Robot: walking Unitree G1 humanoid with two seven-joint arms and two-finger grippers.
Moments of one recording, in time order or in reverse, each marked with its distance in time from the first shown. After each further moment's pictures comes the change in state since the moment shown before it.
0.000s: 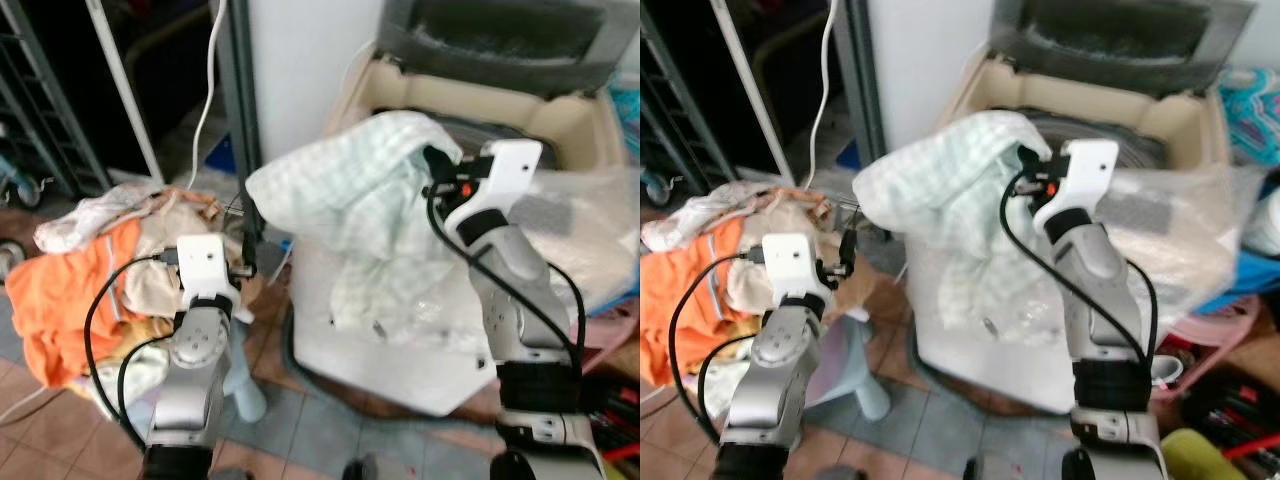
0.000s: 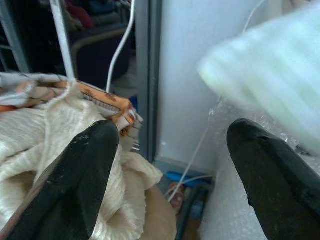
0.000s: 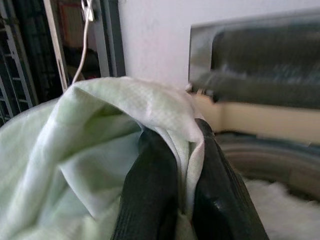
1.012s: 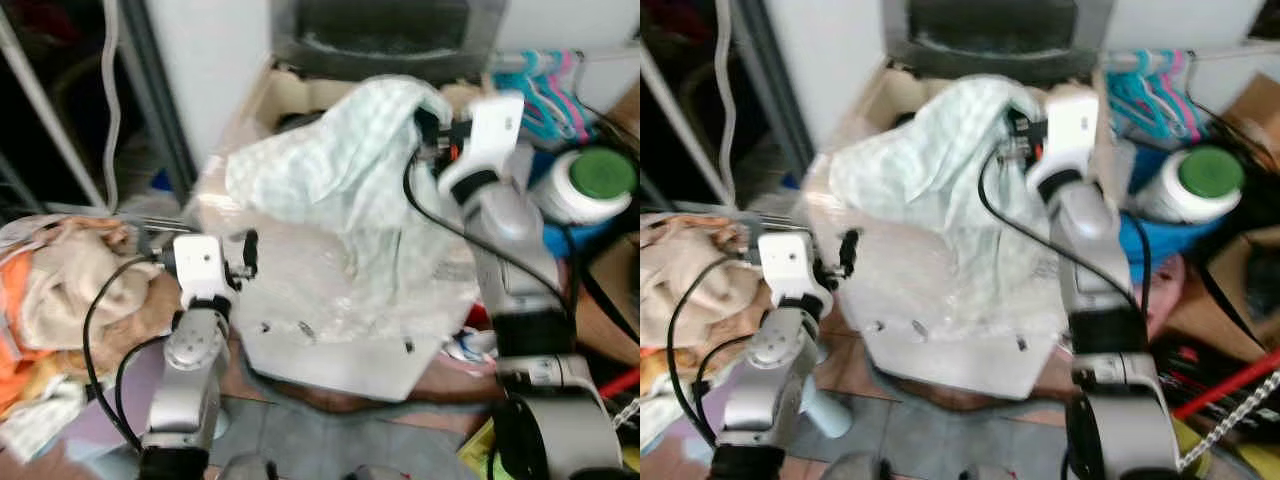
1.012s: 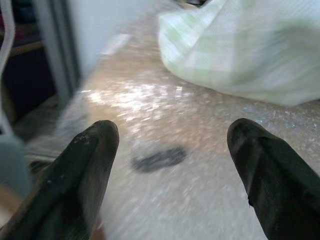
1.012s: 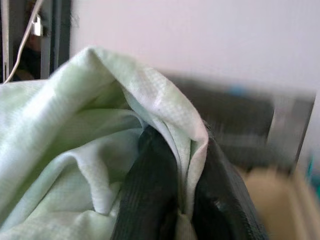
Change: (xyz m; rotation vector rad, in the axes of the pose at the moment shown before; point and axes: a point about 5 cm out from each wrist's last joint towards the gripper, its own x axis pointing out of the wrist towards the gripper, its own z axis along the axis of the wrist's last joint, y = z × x) left arm -0.002 0.001 0.001 -0.031 -0.013 -0.042; right arm 0.059 0.019 0.043 -0.258 -0.116 0.143
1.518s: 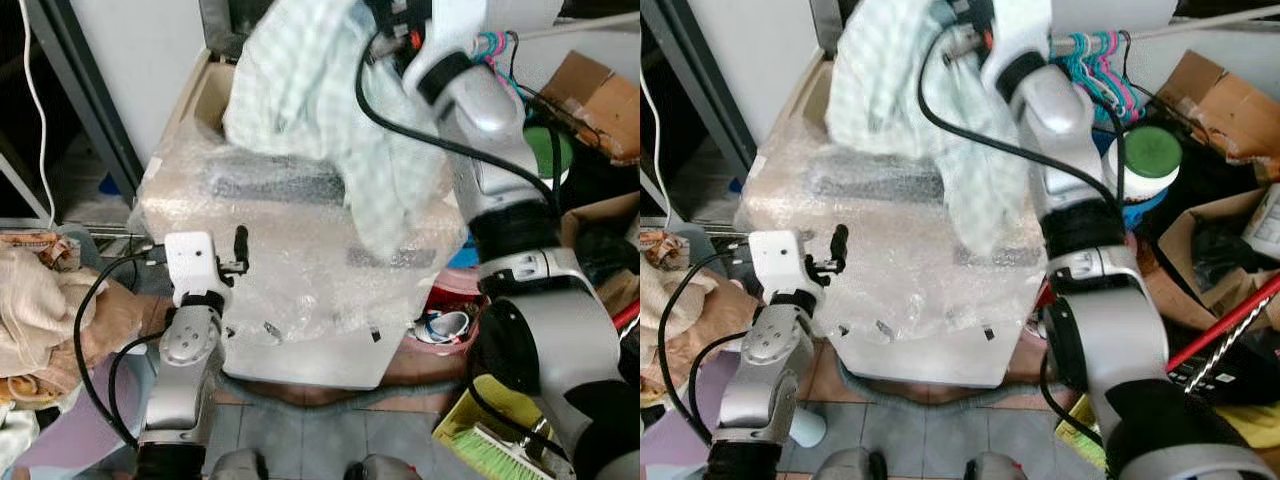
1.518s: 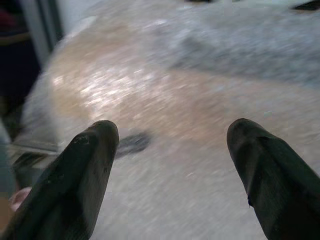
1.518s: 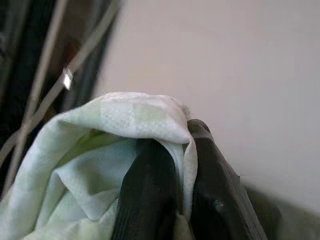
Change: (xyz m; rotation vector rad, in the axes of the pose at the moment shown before) left arm 0.000 0.002 -0.002 -0.015 0.008 0.043; right arm 0.060 0.019 0.076 -0.041 -0.235 0.154
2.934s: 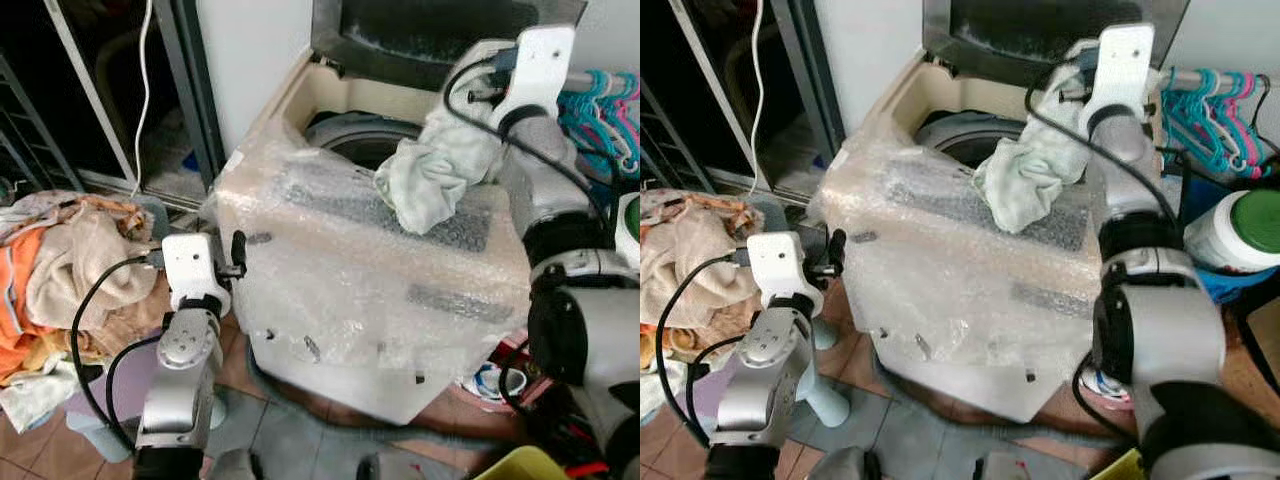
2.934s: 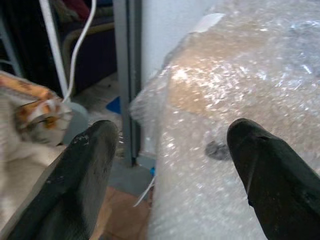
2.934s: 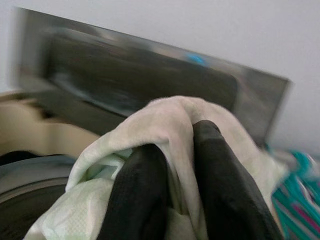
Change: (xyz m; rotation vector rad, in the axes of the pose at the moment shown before) left arm 0.000 0.000 -0.002 0.007 0.019 -0.001; right arm -0.094 -0.081 -0.085 -0.148 0.463 -0.486
